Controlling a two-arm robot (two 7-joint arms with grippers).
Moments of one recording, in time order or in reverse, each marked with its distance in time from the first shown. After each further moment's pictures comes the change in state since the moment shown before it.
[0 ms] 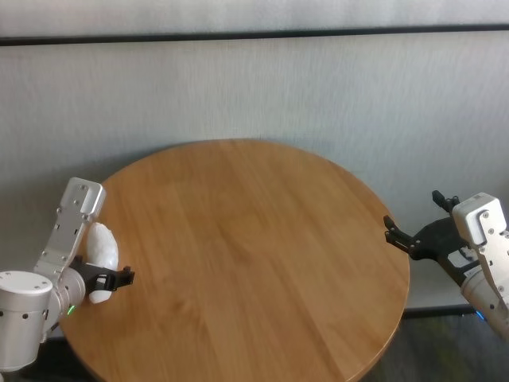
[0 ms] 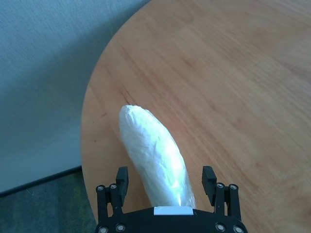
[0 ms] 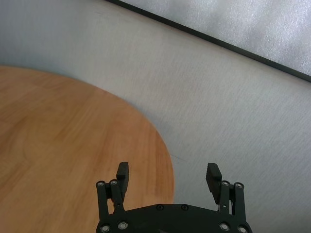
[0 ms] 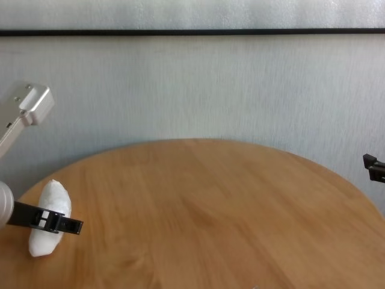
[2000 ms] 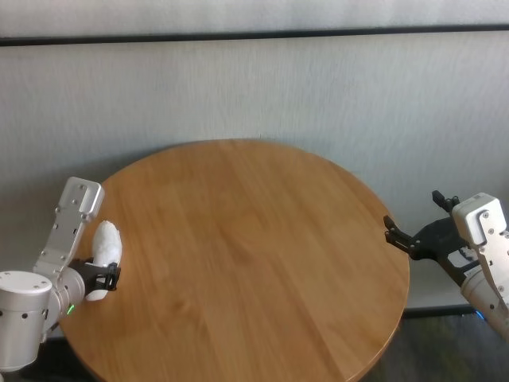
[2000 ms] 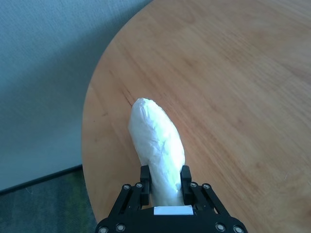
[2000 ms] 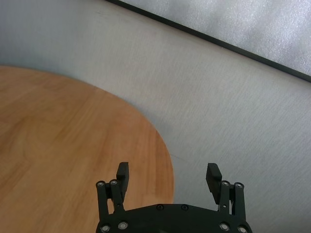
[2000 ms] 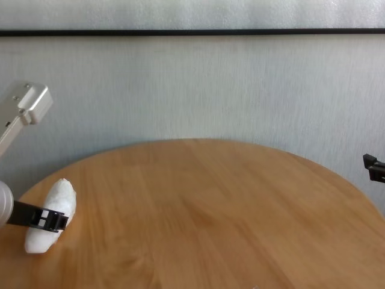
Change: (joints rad) left arm 0.002 -0.003 -0.005 -0.001 -0.006 0.001 0.005; right arm 0.000 0.000 0.000 0.000 0.000 0.000 0.000
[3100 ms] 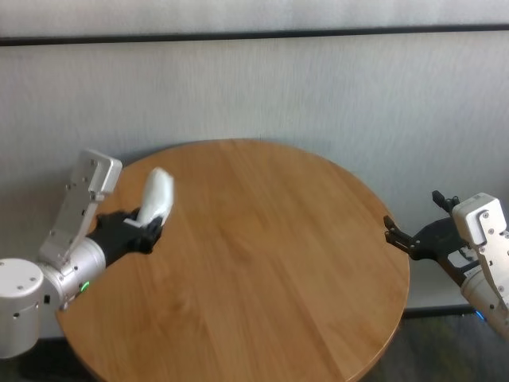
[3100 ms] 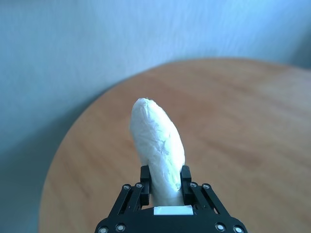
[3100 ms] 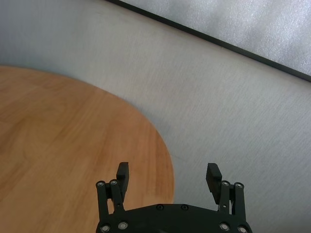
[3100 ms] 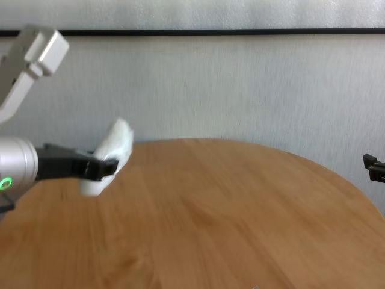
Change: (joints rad) left arm -0.016 0.024 0.020 -0.025 0.008 -0.294 -0.233; right arm 0.000 0.000 0.000 0.000 0.000 0.000 0.000
